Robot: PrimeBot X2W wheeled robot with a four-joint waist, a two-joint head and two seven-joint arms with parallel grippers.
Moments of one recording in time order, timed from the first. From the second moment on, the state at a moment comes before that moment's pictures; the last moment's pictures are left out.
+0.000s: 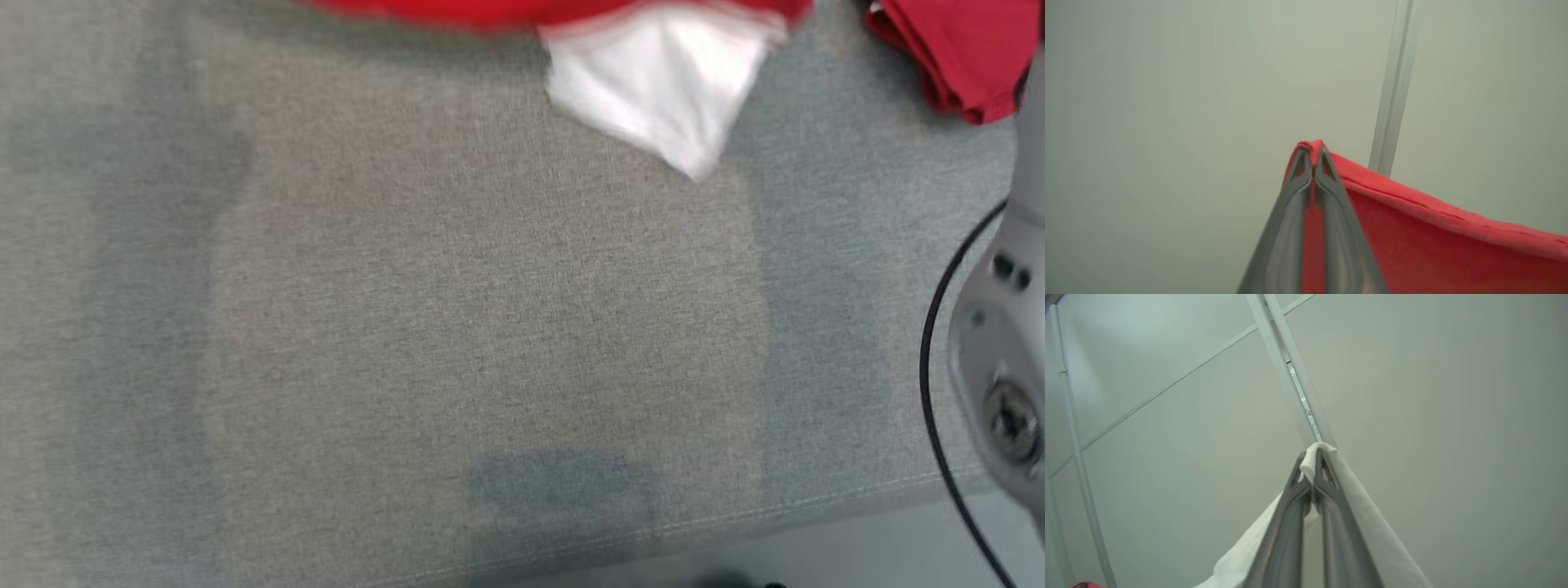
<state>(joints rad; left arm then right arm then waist) -1.29 0.34 -0.20 0.20 -0.60 0.09 0.18 -1.33 -0.05 -0.08 0.23 0.55 0.13 -0.01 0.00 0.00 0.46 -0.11</state>
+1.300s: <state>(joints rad) -1.55 0.39 -0.15 0.86 -0.67 -0.12 -0.18 -1.20 -0.11 0.35 0.32 0.86 0.13 -0.25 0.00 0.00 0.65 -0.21</state>
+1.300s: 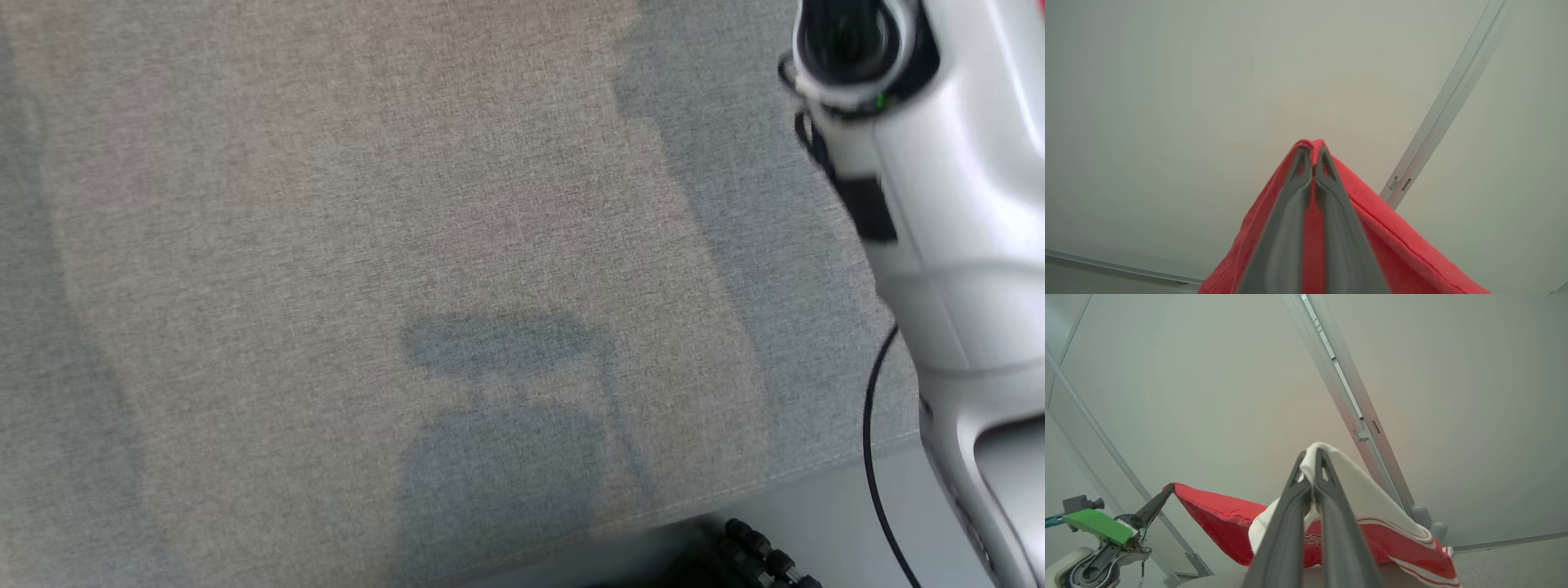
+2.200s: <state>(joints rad) -0.22 0.21 0.01 0.16 -0.76 -0.11 -0.26 -0.06 -0.20 0.23 -0.08 0.91 0.13 -0.25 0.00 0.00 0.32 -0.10</state>
